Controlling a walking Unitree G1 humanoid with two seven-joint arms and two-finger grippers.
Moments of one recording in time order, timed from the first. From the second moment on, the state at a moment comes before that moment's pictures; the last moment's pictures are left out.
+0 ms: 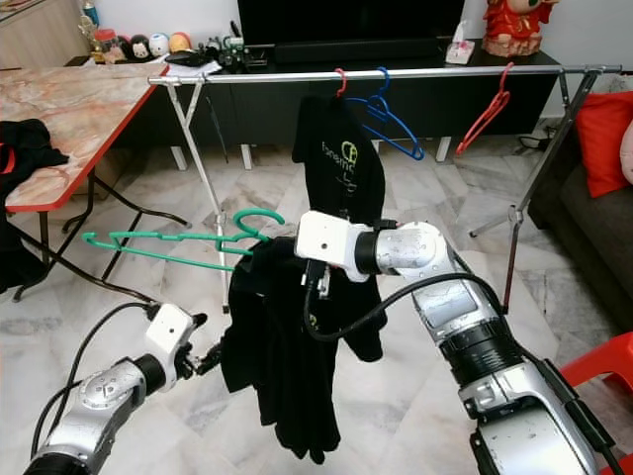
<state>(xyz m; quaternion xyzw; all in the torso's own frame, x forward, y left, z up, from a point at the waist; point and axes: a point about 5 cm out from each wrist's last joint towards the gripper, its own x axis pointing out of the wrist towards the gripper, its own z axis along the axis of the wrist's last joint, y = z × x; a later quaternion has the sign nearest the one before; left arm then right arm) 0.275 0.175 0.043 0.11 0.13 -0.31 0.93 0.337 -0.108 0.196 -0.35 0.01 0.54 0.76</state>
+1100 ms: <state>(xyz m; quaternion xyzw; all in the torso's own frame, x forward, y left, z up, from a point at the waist) 0.278 0.180 0.034 0.07 0.14 -0.28 0.95 0.325 -0.089 0.201 -0.33 -0.01 0.57 0.75</state>
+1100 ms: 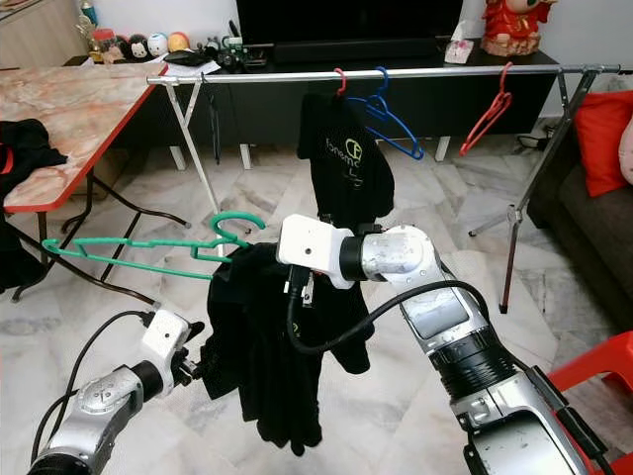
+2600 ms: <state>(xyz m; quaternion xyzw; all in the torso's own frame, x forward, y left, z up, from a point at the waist) 0.276 0.180 0.030 0.07 0.15 -0.29 0.94 0.329 -0.097 0.196 -0.35 0.01 0.55 0.76</state>
